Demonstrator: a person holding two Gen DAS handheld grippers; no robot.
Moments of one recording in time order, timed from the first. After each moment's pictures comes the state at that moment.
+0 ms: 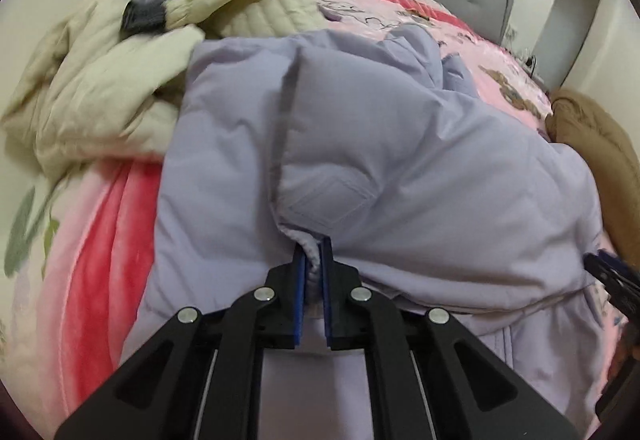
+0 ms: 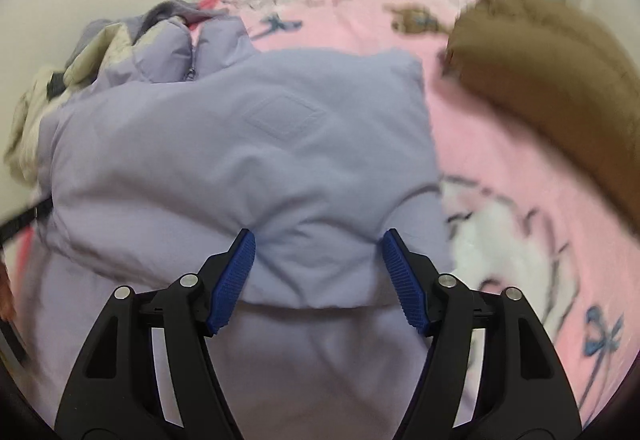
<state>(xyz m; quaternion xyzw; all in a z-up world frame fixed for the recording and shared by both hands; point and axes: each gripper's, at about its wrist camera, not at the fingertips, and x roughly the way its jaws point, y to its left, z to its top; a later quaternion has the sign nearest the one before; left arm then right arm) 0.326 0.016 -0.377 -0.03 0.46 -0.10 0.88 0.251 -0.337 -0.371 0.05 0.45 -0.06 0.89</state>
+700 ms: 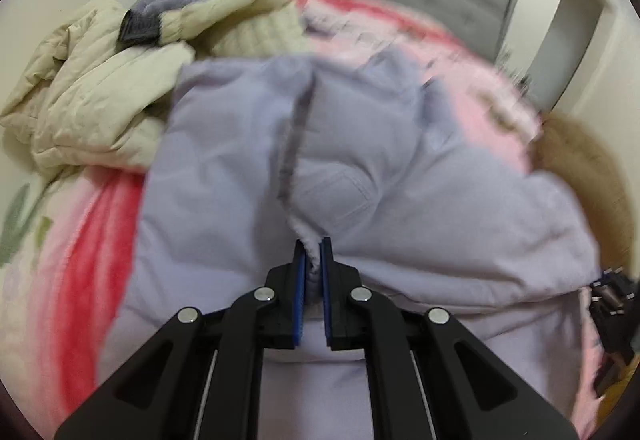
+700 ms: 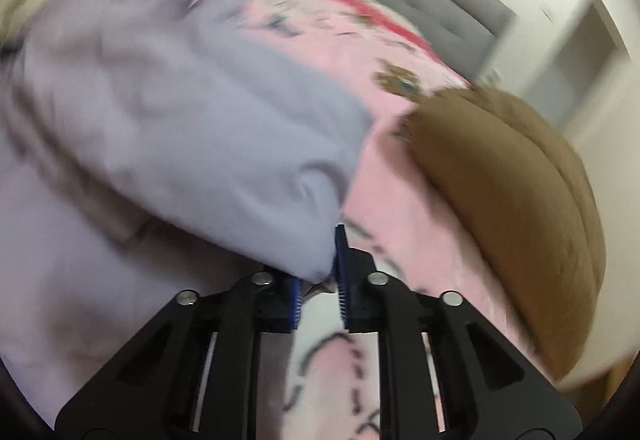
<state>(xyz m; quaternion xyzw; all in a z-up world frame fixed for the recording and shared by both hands) 0.316 0.003 -0.356 -0.08 0.42 -0.12 0.89 0.245 -0.386 -0.375 -0.15 0.42 -0.07 0.89</state>
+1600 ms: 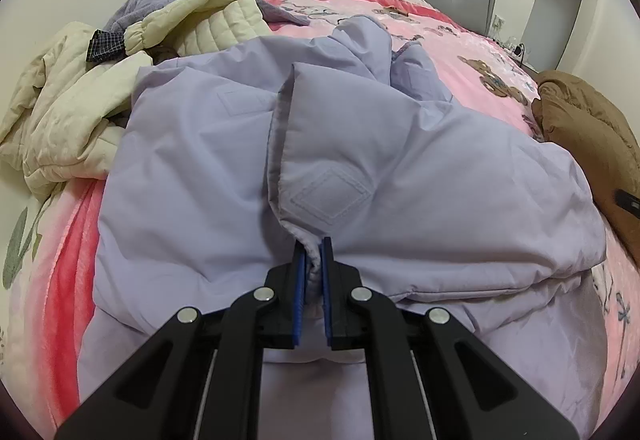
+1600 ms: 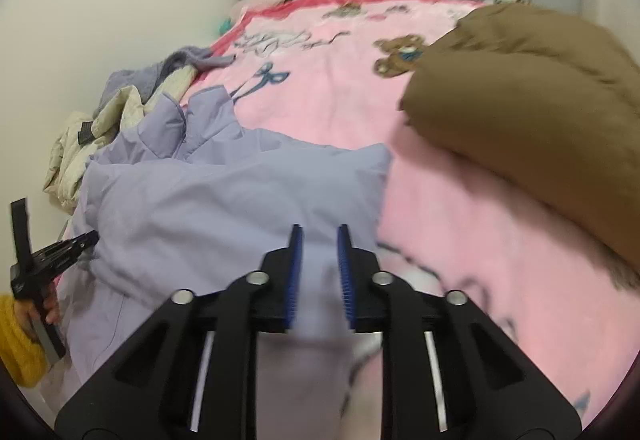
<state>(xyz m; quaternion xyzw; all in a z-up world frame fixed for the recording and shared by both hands) 0.318 -0.040 -0.374 0.00 0.45 -0.11 0.89 0.272 -0.458 -0.346 0.12 0.43 0.03 0.89</state>
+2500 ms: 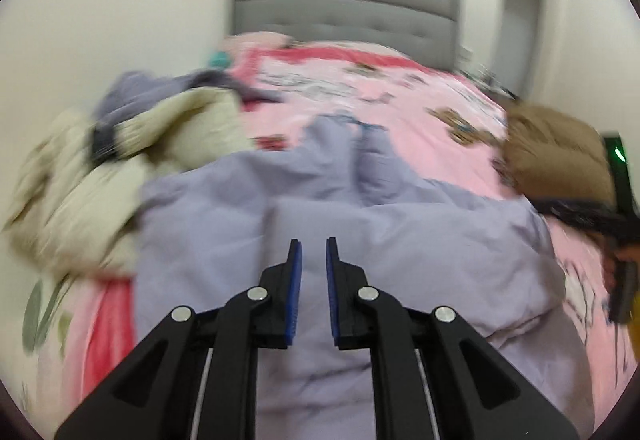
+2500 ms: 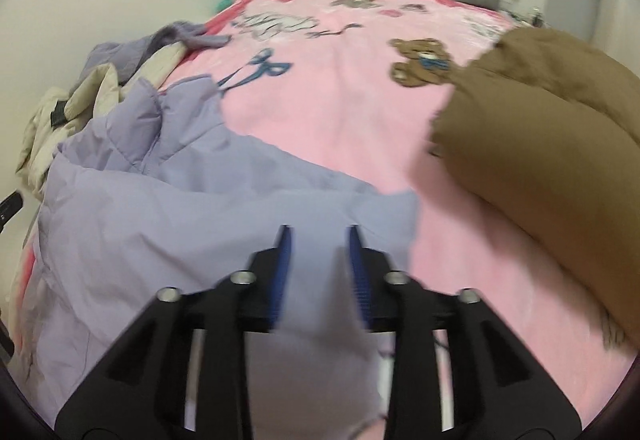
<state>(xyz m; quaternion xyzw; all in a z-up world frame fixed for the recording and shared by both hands) 0.322 -0.057 -0.303 0.04 0.35 -0.16 0.92 0.347 -0.428 -0.347 0.06 0.45 0.02 0.89</state>
